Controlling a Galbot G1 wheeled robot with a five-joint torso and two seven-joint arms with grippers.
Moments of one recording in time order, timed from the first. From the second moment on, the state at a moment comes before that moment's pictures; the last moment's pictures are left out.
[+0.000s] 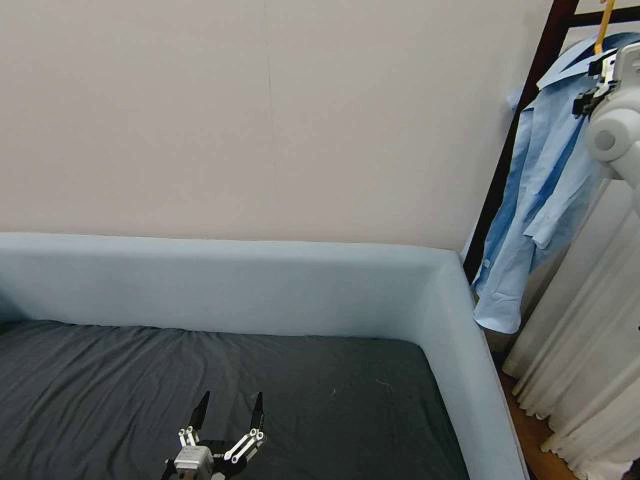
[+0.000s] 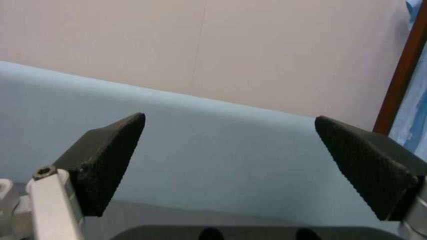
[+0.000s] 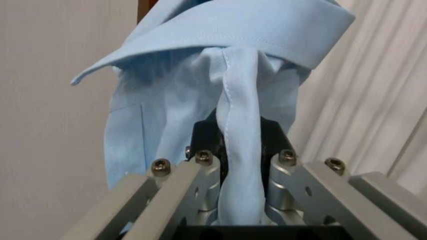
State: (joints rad) left arm 1.78 -1.26 -0.31 -2.13 -0.21 -0.47 -0.21; right arm 0.46 0.69 -0.39 1.38 1.21 -0.72 0.85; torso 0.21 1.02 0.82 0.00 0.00
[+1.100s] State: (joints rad) left arm 1.79 -1.23 -0.31 -2.12 -0.26 -0.51 -0.19; right arm 0.63 0.98 -0.40 1.01 1.41 -0.68 1.10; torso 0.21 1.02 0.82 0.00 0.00
